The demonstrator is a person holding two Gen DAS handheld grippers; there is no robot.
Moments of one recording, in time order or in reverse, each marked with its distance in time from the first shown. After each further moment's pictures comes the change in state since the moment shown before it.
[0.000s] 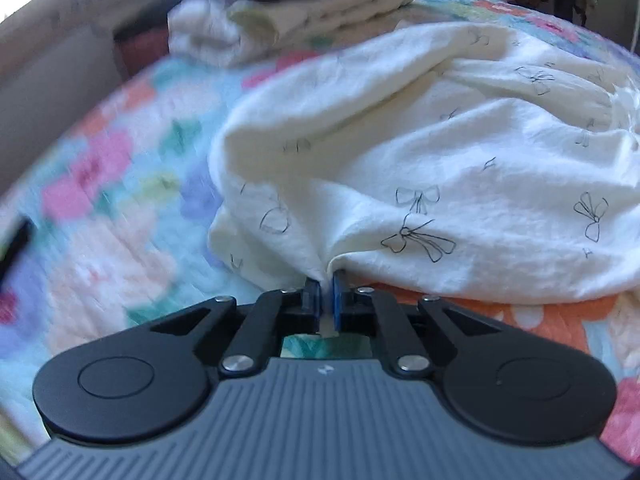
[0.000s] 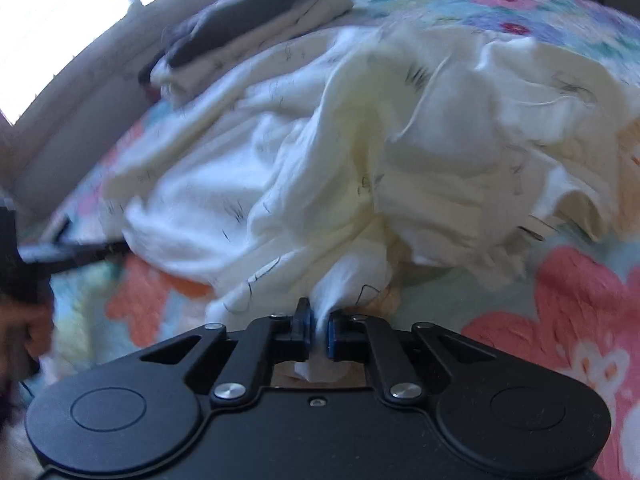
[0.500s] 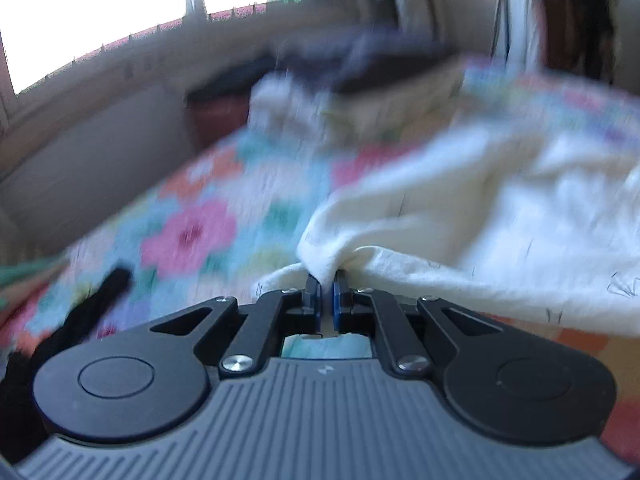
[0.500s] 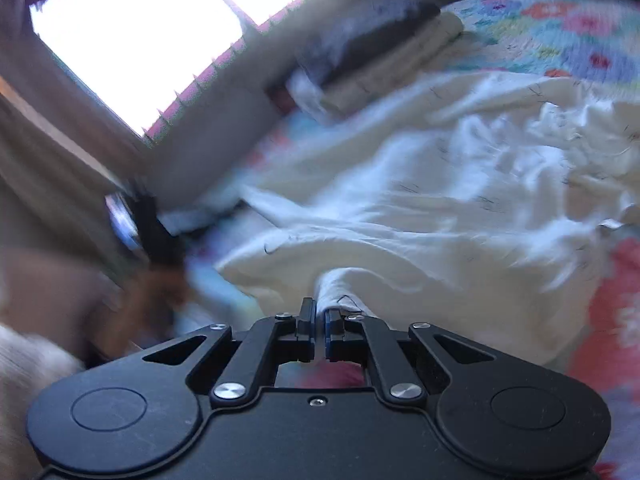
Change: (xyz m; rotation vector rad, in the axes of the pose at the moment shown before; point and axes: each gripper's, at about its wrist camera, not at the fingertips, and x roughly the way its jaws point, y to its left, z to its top) left arm -0.055 0.059 0.010 -0.088 -0.028 0.140; right arm -0.085 0.091 -0.025 -0.134 0.078 0.177
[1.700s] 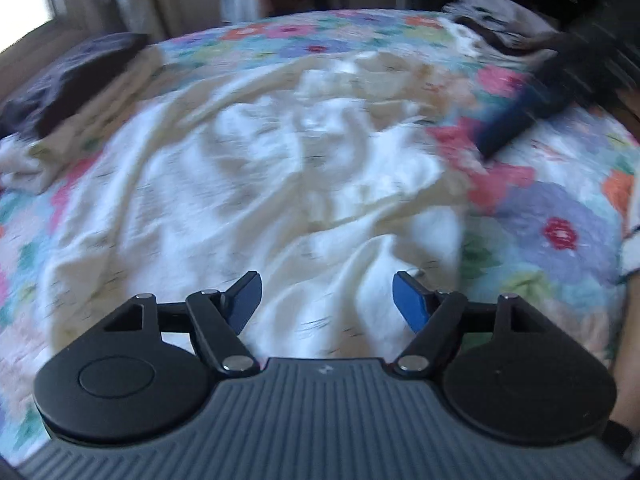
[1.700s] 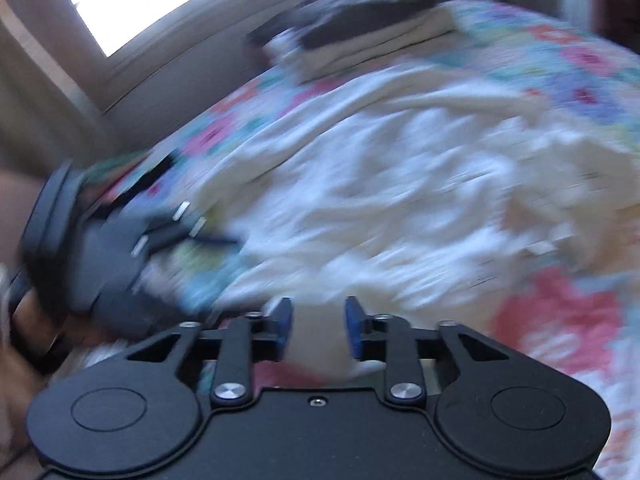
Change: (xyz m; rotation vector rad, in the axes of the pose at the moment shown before) left arm -0.113 -0.163 -0.056 0.479 -0.005 -0.670; right arm -0.034 -0.044 0.028 -0.092 0.055 -0.093
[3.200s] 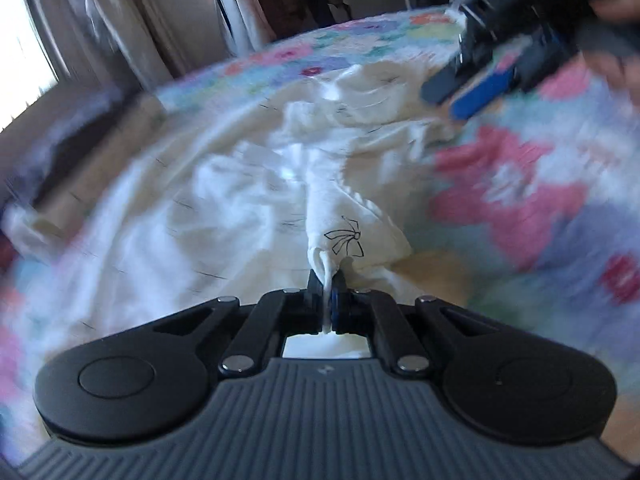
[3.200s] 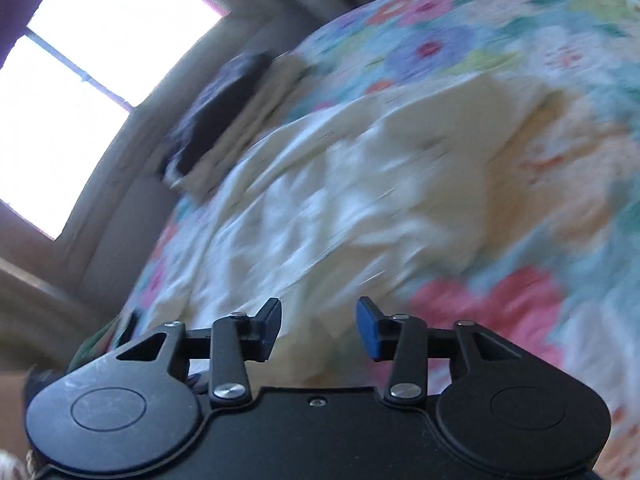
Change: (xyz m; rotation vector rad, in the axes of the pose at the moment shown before) left arm 0.075 -0.050 0.036 0.114 -0.039 0.226; right arm 0.011 -0.150 -0.014 0.477 -0.210 0.054
